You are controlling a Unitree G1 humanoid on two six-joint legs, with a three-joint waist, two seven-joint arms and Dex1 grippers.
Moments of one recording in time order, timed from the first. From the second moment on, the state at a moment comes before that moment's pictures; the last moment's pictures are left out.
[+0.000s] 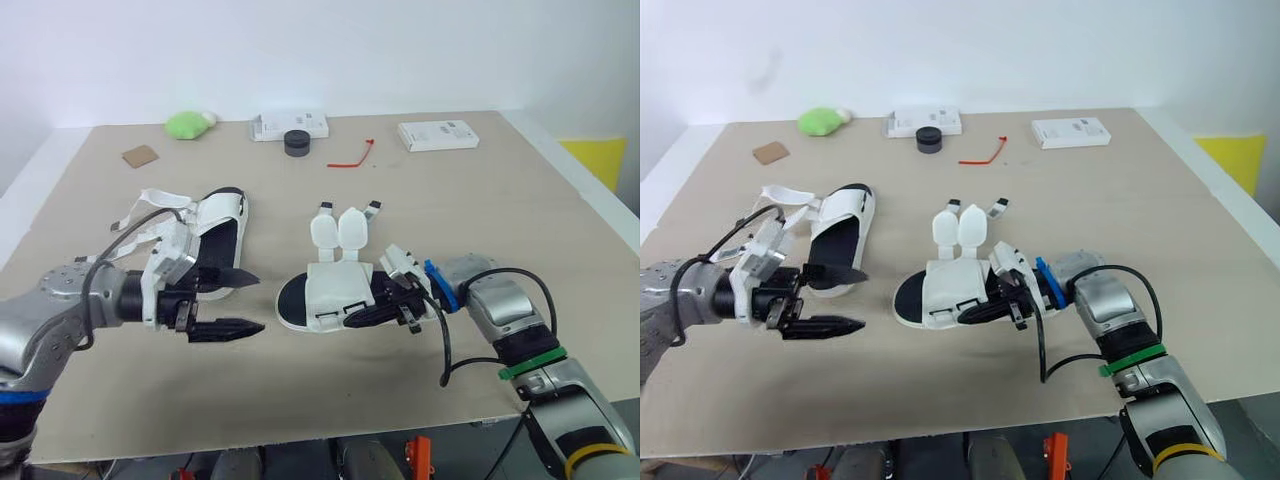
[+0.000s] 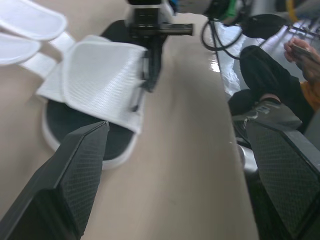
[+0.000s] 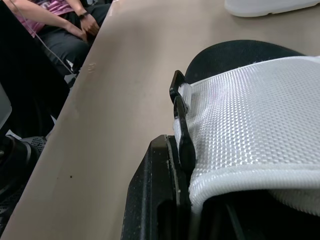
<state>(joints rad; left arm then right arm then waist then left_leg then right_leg) -0.32 0.87 0.08 -0.34 -0.80 0.72 -1.16 -0.64 -0.60 0.31 0.27 0.36 0.33 1.55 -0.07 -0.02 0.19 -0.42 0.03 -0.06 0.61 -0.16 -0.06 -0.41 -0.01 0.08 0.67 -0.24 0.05</state>
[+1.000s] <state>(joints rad) -0.54 0.66 -0.21 -0.06 -0.45 0.53 -1.26 -0.58 -0.57 0.27 0.23 0.36 0.36 1.52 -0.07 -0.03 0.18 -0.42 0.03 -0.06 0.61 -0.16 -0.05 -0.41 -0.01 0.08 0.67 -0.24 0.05</state>
